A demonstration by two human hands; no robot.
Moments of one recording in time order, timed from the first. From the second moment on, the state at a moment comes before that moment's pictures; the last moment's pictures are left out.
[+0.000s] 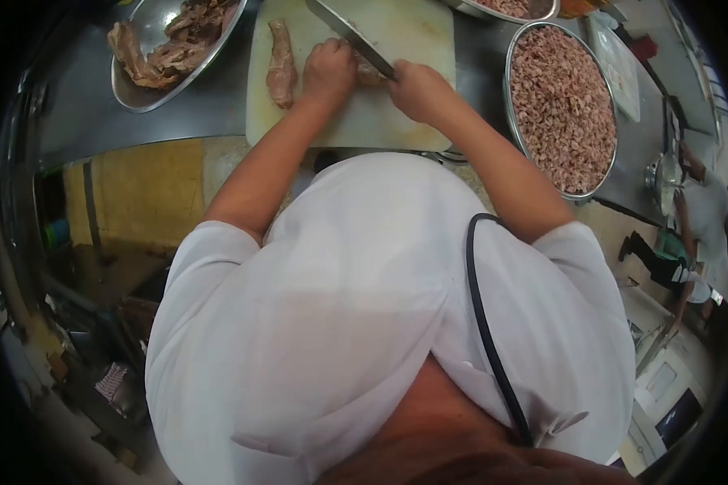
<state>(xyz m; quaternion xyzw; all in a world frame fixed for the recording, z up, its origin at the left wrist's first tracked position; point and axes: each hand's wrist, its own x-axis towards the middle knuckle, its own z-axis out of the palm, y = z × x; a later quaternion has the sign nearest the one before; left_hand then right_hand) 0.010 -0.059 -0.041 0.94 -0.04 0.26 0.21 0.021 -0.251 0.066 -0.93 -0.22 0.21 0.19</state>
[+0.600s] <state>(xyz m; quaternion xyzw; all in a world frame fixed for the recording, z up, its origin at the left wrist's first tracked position) 0.004 -0.055 -0.046 0.93 -0.04 0.28 0.23 -0.030 -0.295 0.134 -0.93 -0.16 0.29 0.16</state>
